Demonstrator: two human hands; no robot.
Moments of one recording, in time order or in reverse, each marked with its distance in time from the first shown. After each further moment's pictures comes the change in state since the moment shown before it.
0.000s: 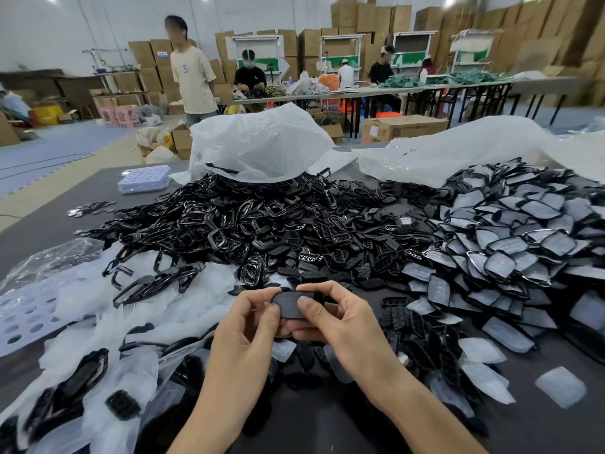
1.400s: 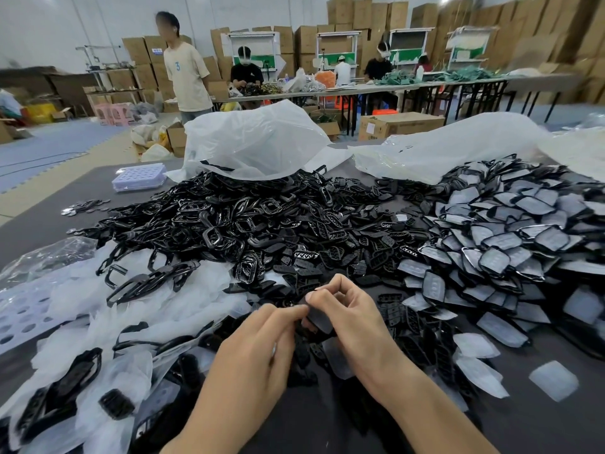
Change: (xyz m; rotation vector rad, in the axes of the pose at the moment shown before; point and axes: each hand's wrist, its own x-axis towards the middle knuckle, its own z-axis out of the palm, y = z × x) left_hand -0.009 -0.001 -0.003 0.654 -0.210 0.474; right_hand 0.006 0.000 -0.010 0.057 0.066 0.015
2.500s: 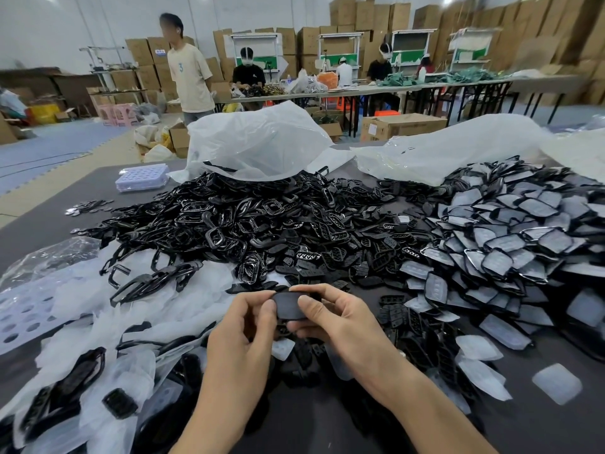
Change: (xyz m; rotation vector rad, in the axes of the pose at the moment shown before) left_hand 0.006 -0.005 0.006 -0.424 0.232 -0.473; right_hand -0.003 0.002 0.004 -0.095 -0.117 0.033
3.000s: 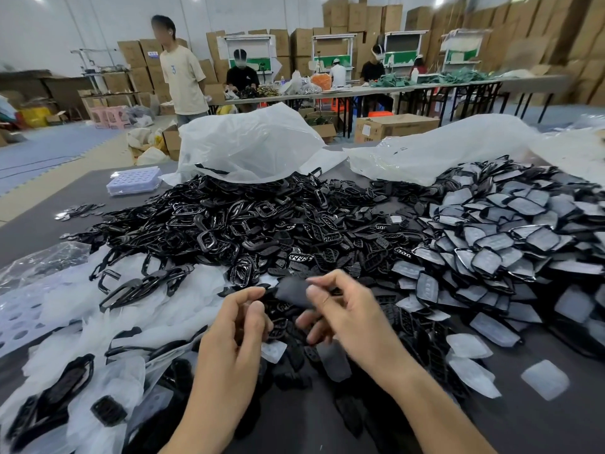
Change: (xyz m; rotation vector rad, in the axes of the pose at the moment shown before) left_hand 0.001 -0.006 -0.004 0.000 -0.045 0.100; right_hand 0.003 -0.006 -0.021 -0.299 0.075 -0.094
